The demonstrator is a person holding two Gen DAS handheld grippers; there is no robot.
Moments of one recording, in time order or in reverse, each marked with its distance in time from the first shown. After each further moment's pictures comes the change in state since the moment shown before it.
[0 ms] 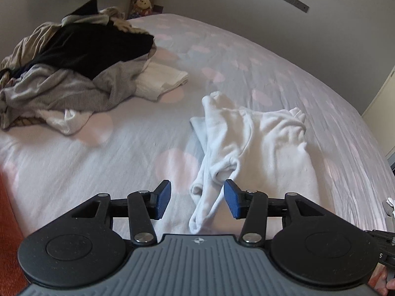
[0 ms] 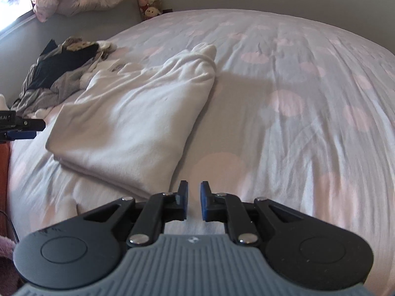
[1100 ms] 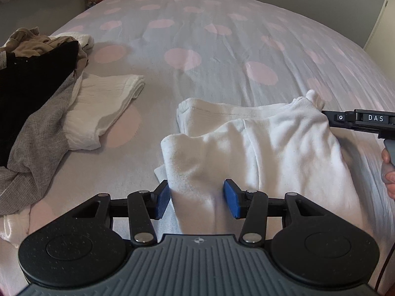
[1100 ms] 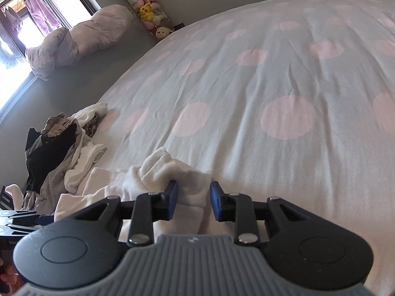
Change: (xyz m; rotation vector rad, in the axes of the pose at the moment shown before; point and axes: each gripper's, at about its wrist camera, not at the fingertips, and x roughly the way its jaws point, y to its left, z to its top) left arm 0.143 -0.044 0.077 0.233 0.219 0.053; right arm 0.188 -0.081 0.173 0.189 -0.004 0.305
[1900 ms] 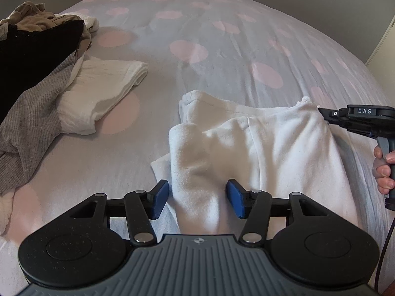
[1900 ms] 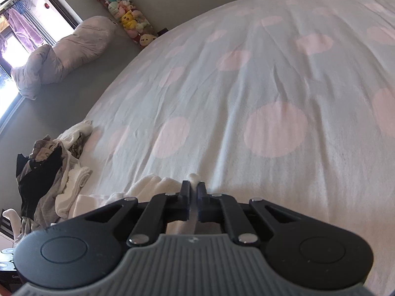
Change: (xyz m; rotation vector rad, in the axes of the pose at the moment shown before) left arm 0.006 0.012 -0.002 -0.074 -0.010 -0.049; right arm 0.016 -0.019 0.024 0.104 -0.005 -0.046
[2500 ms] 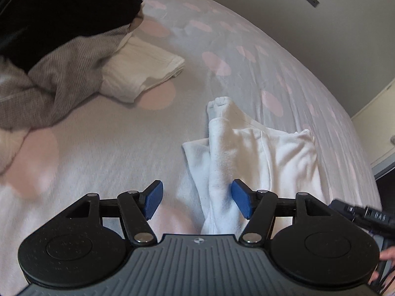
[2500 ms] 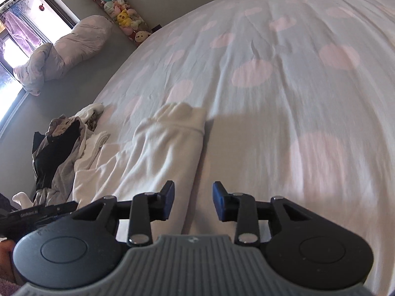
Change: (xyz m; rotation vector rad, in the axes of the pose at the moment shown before) left arm -0.020 0.068 -0.042 -0.311 -0.071 -0.188; right arm -0.094 0.018 -0.100 0.054 0.012 -0.022
